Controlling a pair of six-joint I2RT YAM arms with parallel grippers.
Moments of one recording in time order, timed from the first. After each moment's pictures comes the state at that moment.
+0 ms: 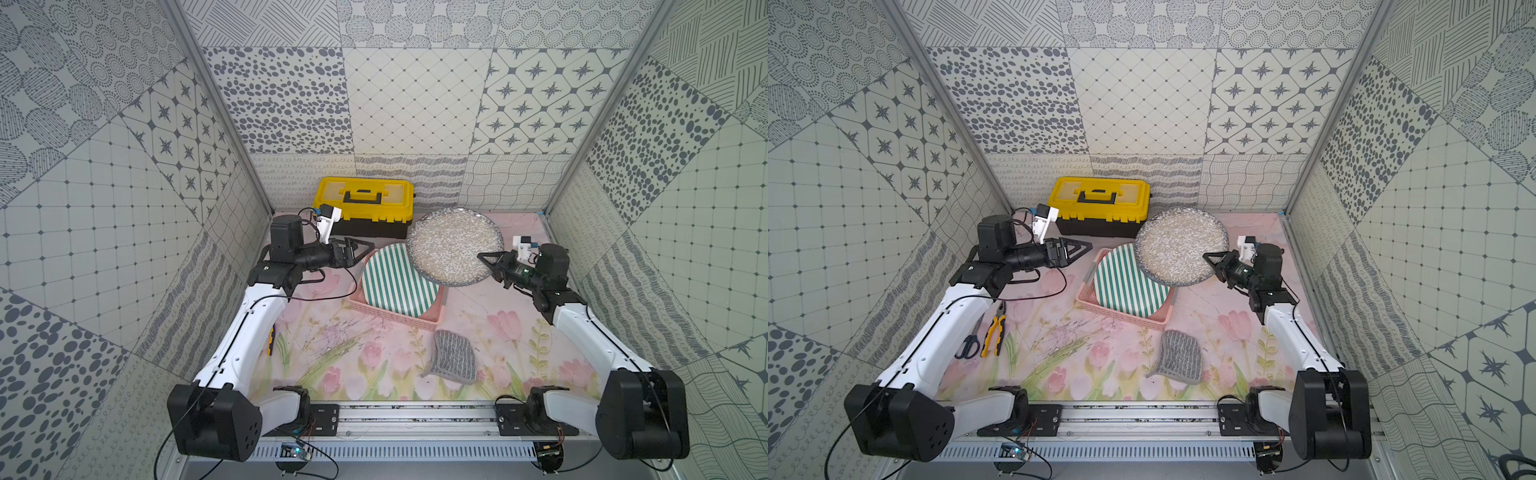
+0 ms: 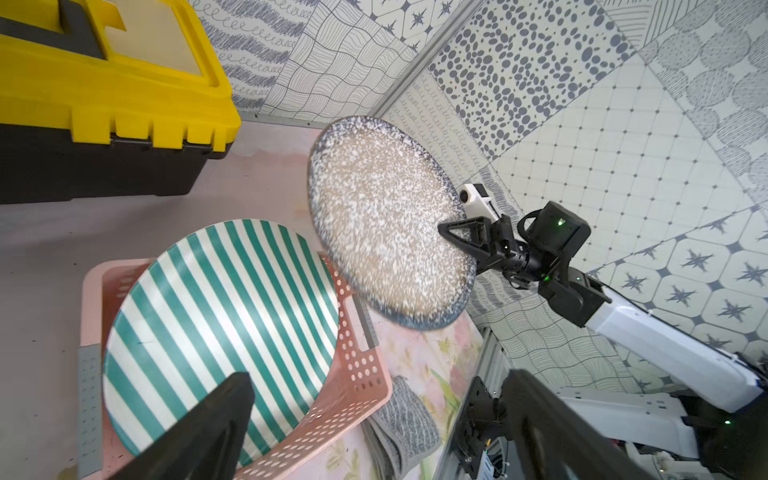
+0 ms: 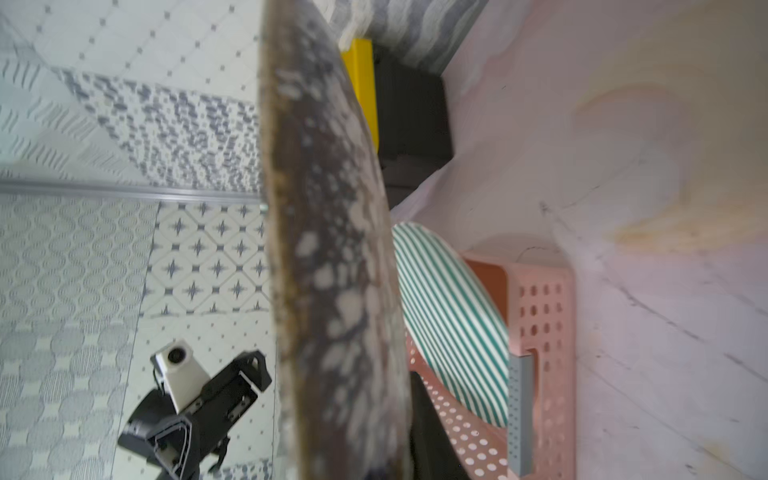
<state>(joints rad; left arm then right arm) -0.05 1.24 1.14 -0.39 0.88 -0.28 -0.04 1.20 0.72 0.10 -0.70 1.12</state>
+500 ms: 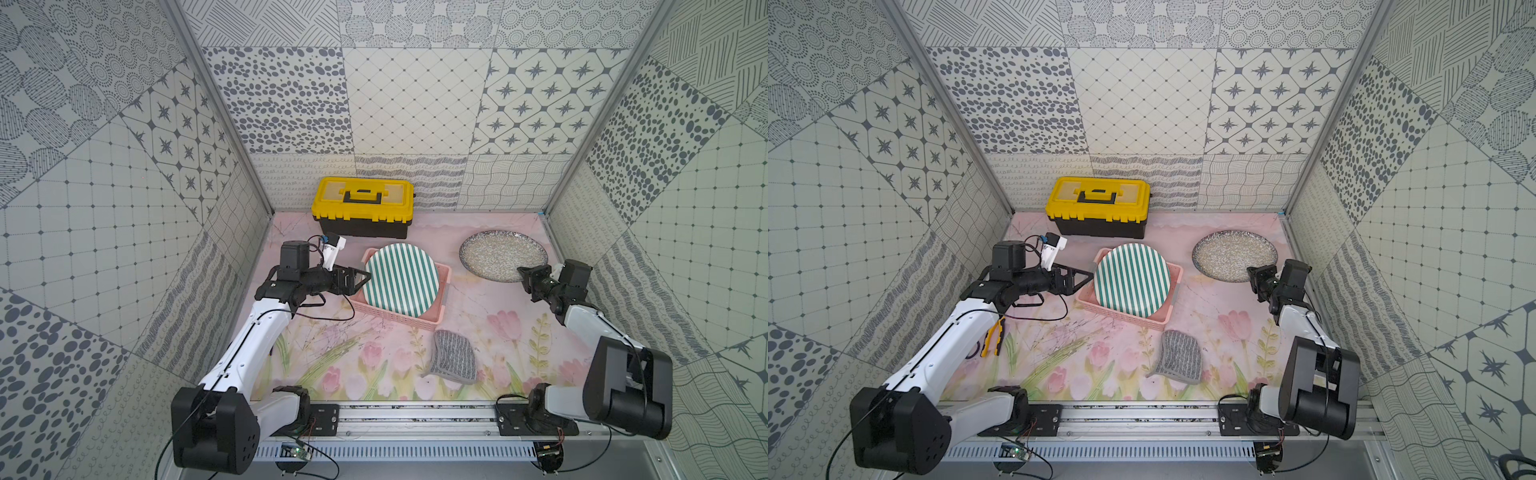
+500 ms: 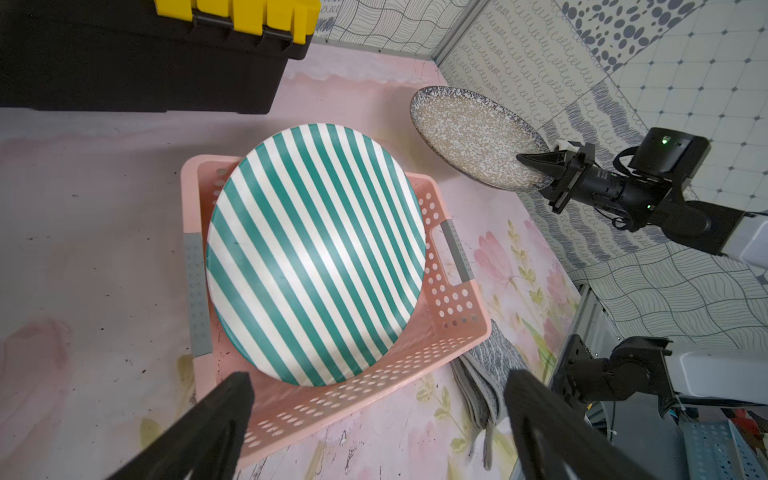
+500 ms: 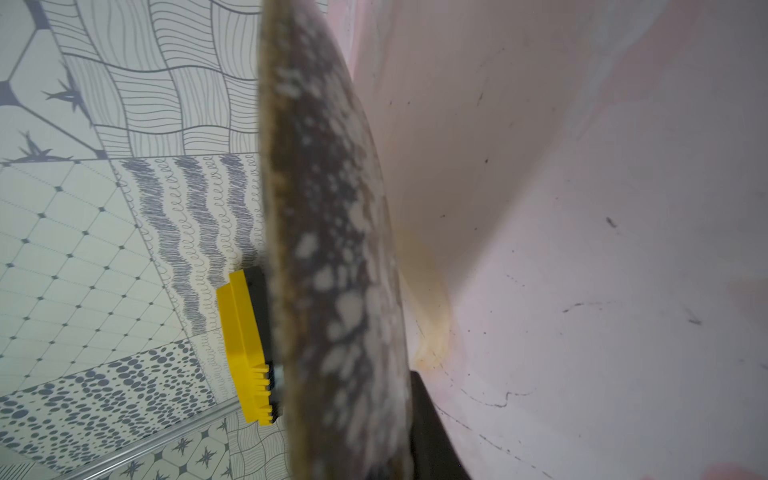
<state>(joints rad) -0.05 1.19 0.93 -0.43 0.74 -0.07 -0.28 1.37 0.64 0.13 -0.48 1.17</state>
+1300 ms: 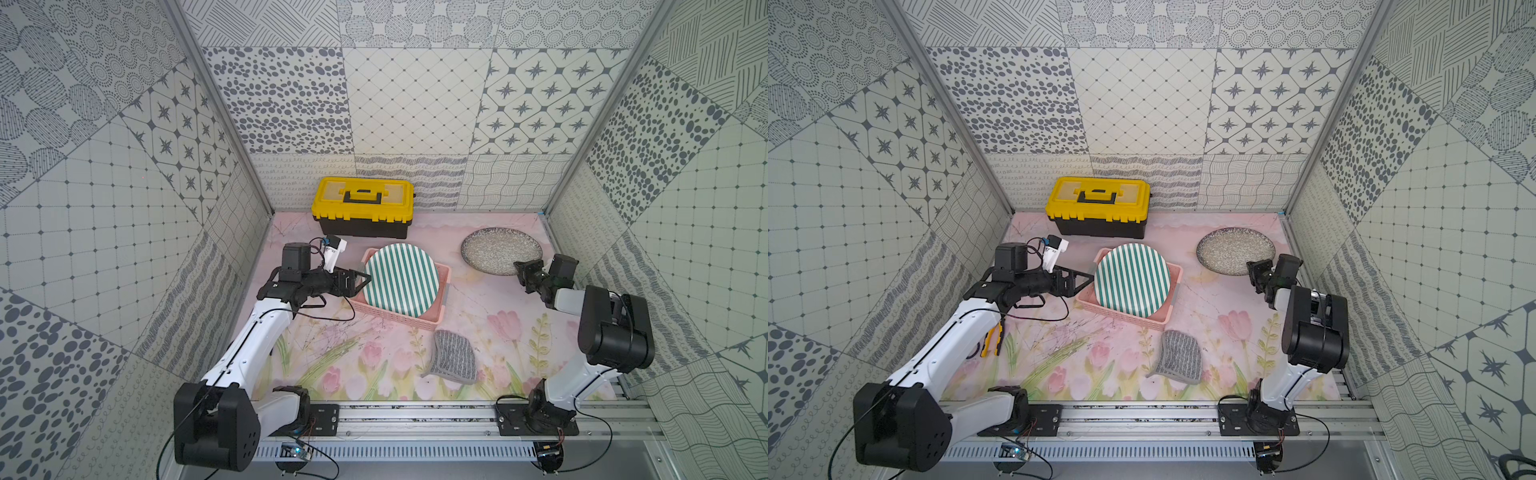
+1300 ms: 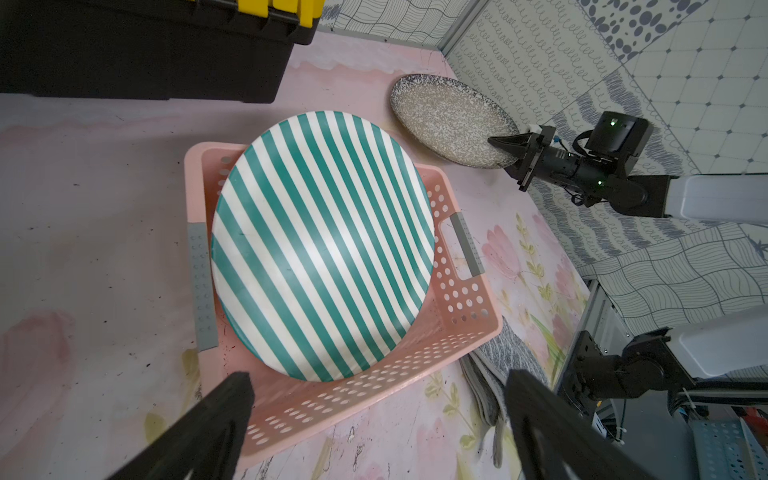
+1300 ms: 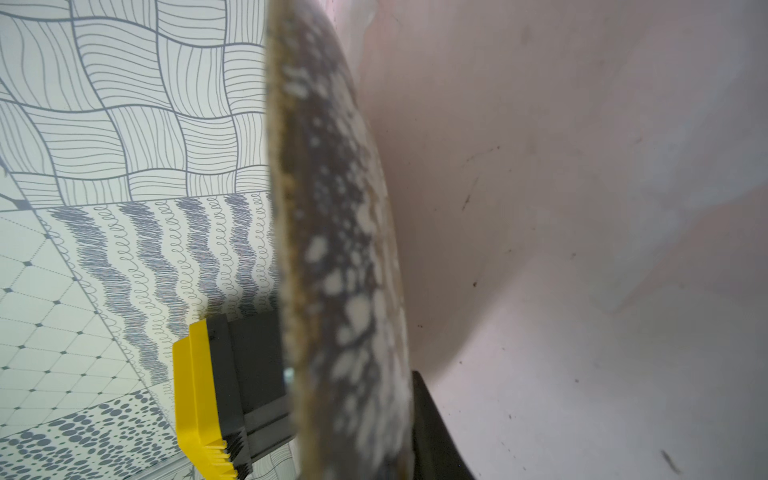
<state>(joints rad) -0.05 1.20 0.90 -0.41 0.73 -0.06 -0.28 1.72 0.74 0.38 -0.44 1.13</state>
